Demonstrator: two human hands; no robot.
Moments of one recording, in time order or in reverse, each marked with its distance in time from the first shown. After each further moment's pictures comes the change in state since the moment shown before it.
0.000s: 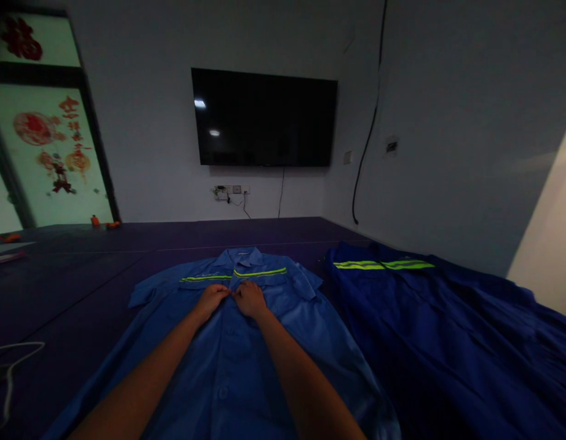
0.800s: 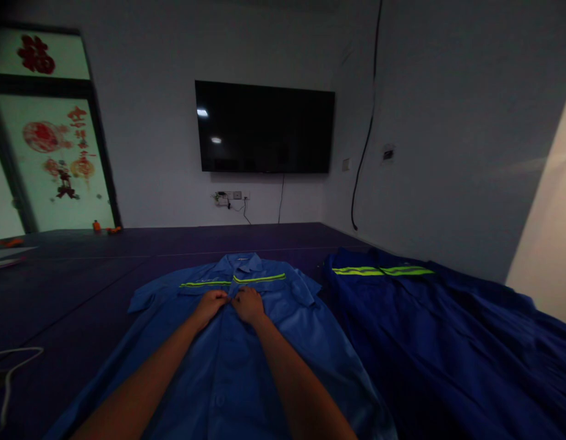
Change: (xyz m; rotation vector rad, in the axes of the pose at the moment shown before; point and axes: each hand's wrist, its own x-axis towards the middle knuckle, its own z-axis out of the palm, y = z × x) left_hand 0.000 -0.003 -0.002 -0.022 -0.034 0.036; right_hand 0.000 -0.001 0.004 -0.051 0.020 0.023
